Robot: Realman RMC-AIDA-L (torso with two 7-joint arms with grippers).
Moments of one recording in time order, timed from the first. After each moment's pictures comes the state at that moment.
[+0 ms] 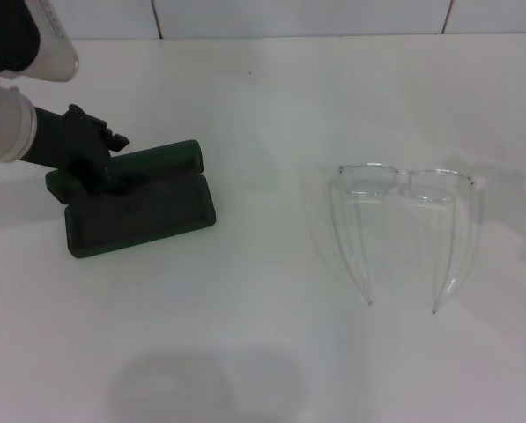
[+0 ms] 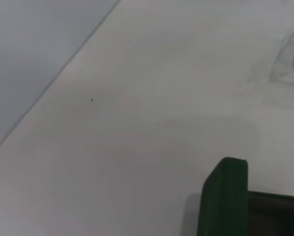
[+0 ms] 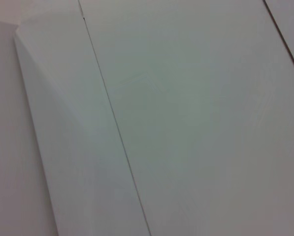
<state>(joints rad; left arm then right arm) -0.56 -2.09 1.06 1.20 2.54 1.36 -1.81 0.35 2.01 -0.65 -0.43 -1.29 -1.68 1.13</state>
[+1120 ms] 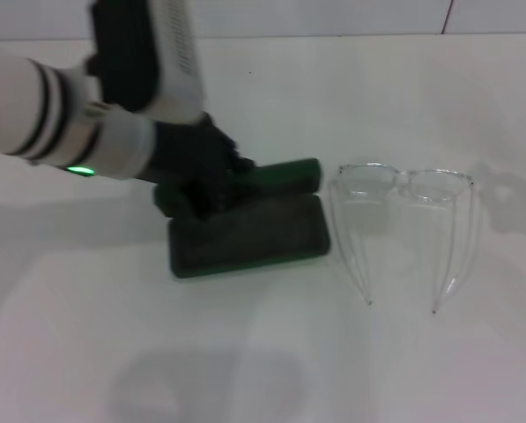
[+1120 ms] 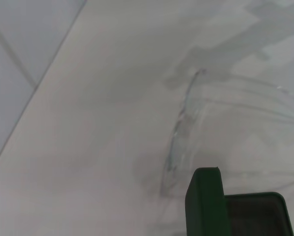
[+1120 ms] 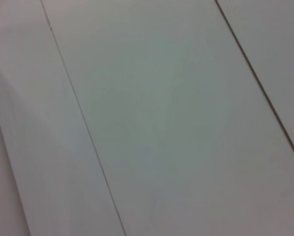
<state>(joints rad) -0.47 -2.09 1.47 1.50 2.34 1.37 -1.89 0.31 2.01 -0.62 -0.37 -1.28 -1.68 1.13</state>
